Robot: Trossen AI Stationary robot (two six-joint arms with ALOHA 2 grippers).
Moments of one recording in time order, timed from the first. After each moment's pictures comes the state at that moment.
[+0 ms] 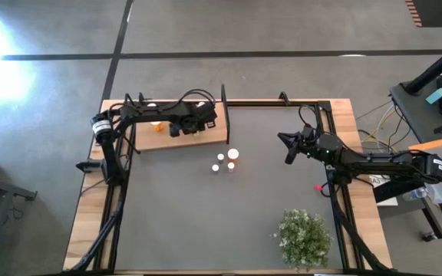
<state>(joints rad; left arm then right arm) 0.45 1.82 1.32 -0.80 -0.32 -1.30 -0.36 0.76 0.01 0.64 0.16 0.23</state>
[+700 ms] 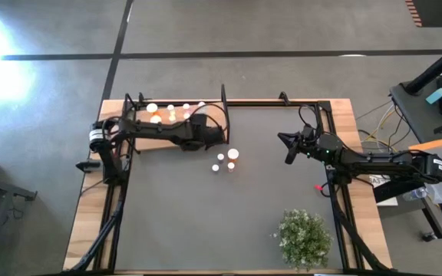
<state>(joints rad) 0.18 1.78 1.32 -0.74 -0.71 -1.17 -0.36 0.76 0.01 0.64 0.16 0.23</state>
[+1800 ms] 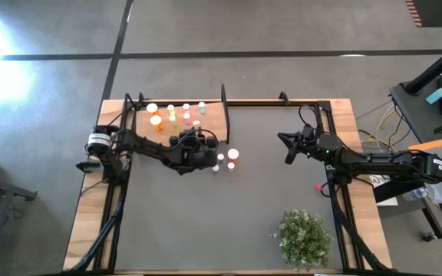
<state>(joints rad) 0.04 1.77 0.89 -0.03 -1.29 -1.14 -0.36 0.76 0.01 0.64 0.16 0.23</state>
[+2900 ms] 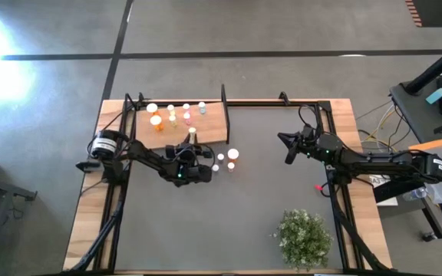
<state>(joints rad) -0.07 1.84 0.76 0.21 -1.51 -1.02 -0.36 0.76 0.01 0.64 0.16 0.23</state>
